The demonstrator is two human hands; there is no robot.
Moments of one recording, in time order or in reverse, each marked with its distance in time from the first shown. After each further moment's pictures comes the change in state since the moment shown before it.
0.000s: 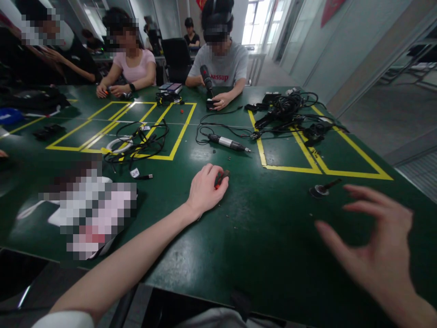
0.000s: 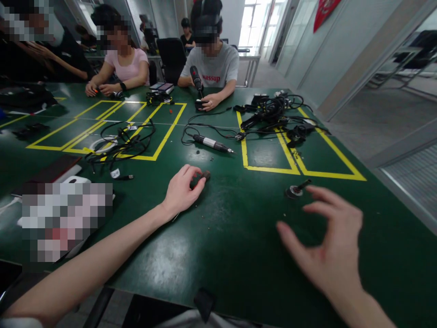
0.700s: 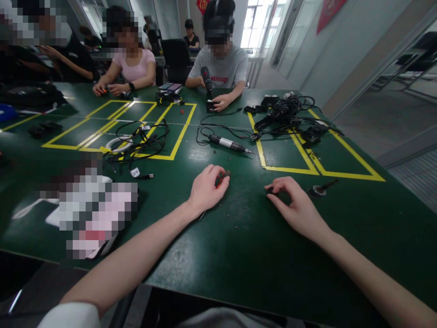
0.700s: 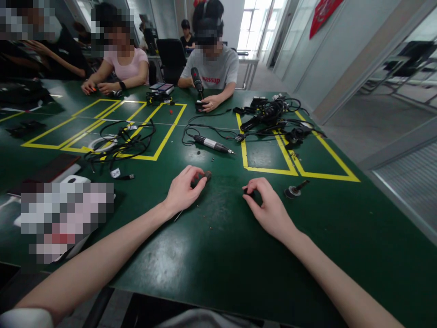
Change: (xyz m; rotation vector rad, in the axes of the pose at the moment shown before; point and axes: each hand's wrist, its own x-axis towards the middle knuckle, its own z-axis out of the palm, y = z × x) left_hand 0.002 -0.001 -0.001 -0.127 -0.050 -0.040; right_hand 0.043 0.003 0.064 0.485 -0.325 -0.001
